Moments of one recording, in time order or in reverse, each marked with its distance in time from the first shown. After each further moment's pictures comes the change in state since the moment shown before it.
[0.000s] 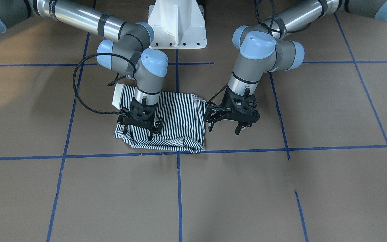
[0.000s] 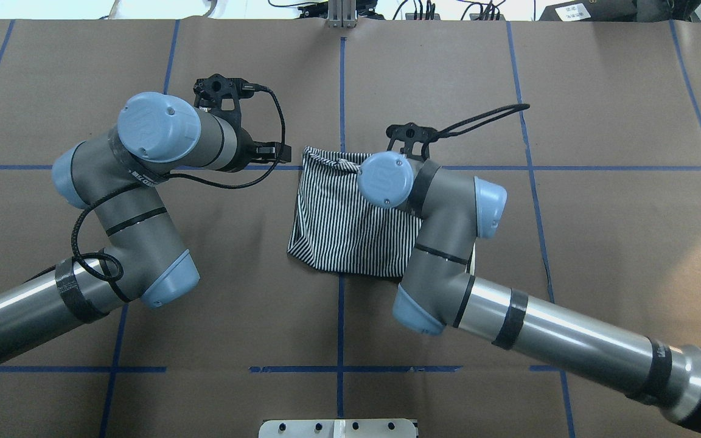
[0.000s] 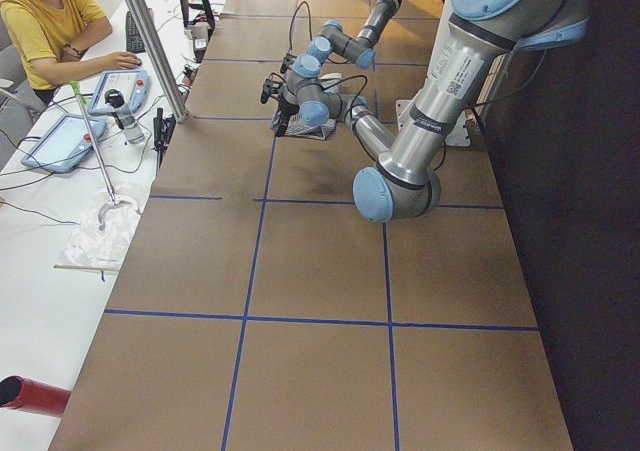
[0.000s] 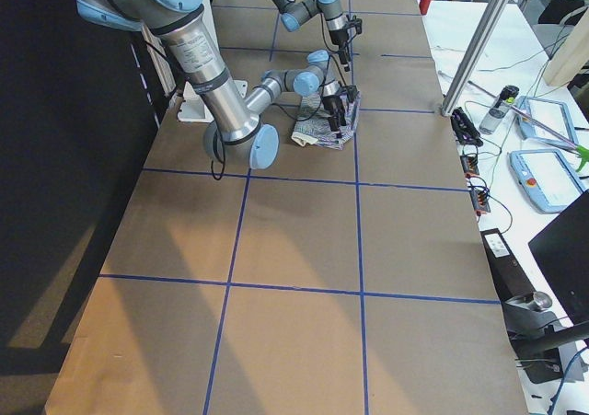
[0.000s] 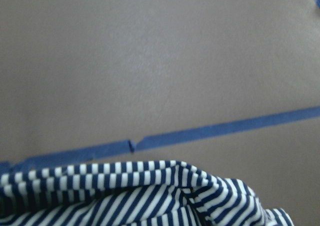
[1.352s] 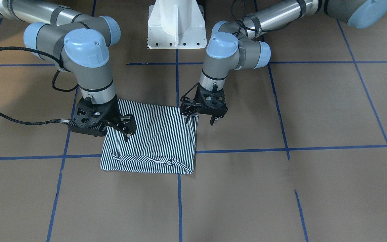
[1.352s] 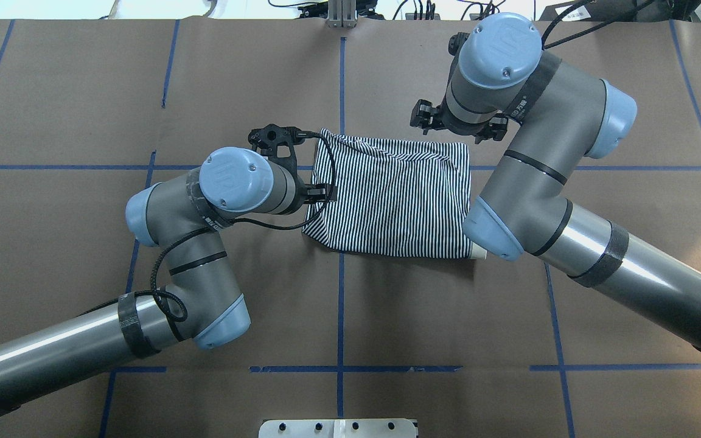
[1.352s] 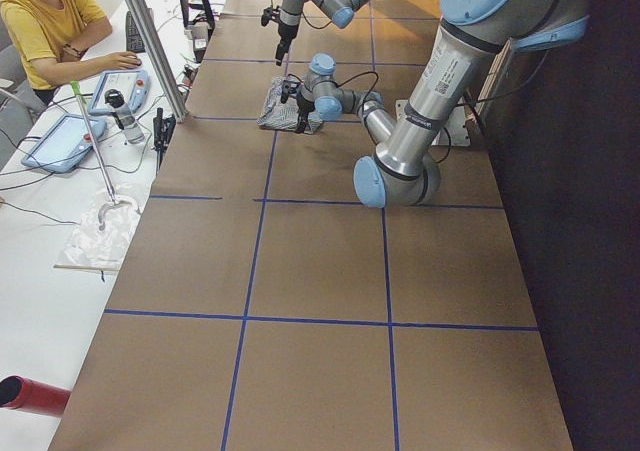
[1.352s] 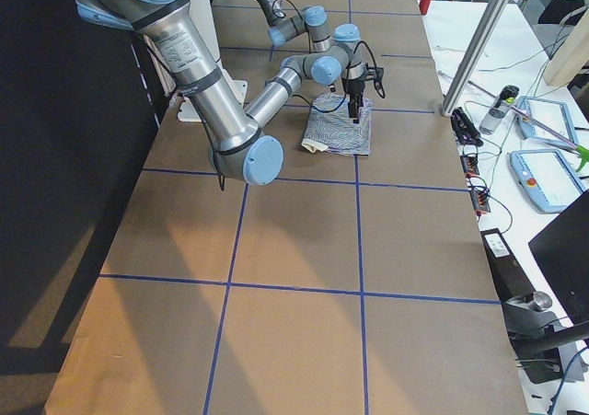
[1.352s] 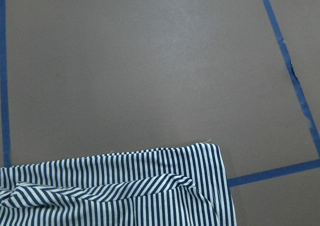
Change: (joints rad) left arm 0.139 -0.106 0.109 0.024 0.074 -0.138; right arm 0.206 -0.105 0.301 -0.004 0.349 -0.120
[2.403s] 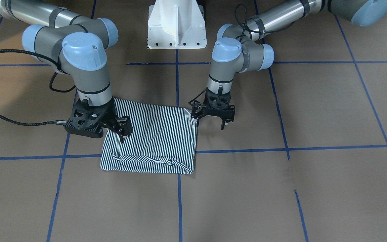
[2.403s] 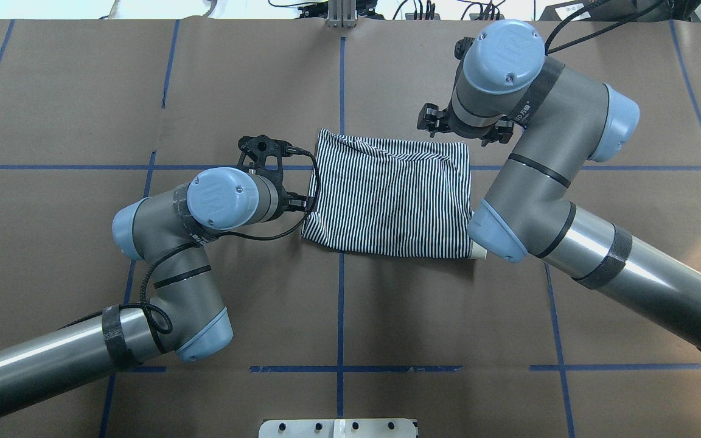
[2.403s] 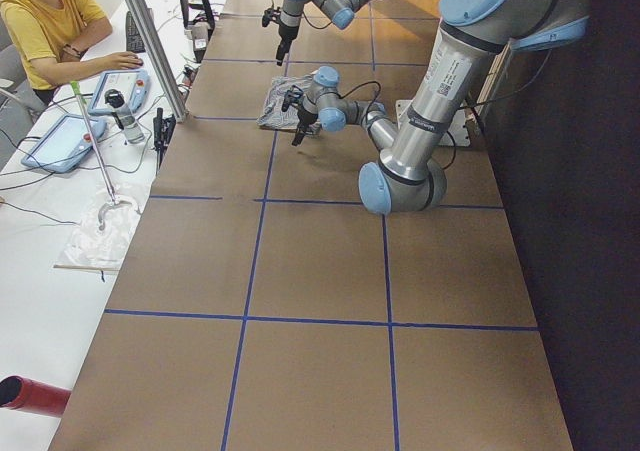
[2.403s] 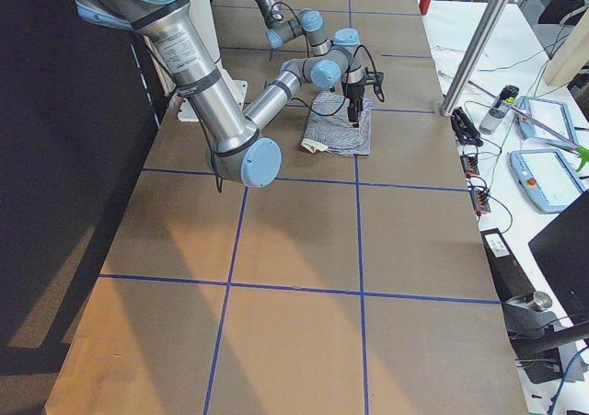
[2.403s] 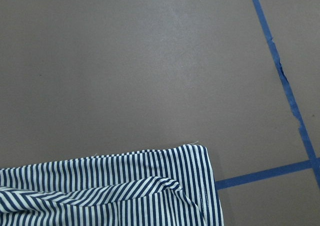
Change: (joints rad) left arm 0.014 0.074 -0.050 -0.008 0.078 0.174; right arm -0.001 -0.017 -0.004 0.002 -0.011 0.000
